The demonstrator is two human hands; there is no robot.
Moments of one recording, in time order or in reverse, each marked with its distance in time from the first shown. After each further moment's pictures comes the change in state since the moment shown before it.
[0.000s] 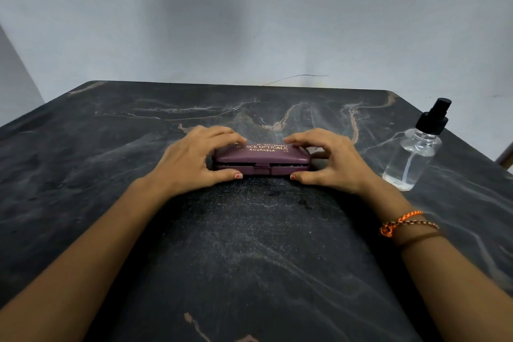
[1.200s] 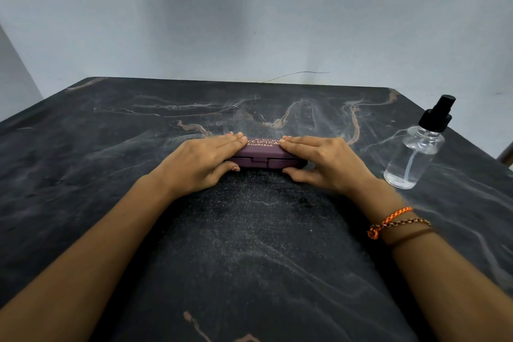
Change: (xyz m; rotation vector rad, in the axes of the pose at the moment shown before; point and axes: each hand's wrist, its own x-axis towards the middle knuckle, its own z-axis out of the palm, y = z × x) left_hand -0.001 0.005 0.006 0.277 0.142 0.422; right_hand 0.002 -0.008 0.010 -0.499 0.015 -0.385
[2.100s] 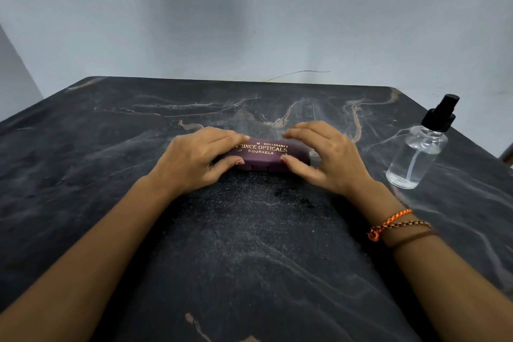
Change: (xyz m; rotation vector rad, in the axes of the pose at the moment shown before) left_hand 0.001 0.004 -0.011 -0.047 0.071 -0.131; right_hand 0.005 -0.008 0.002 -0.007 0.231 0.138
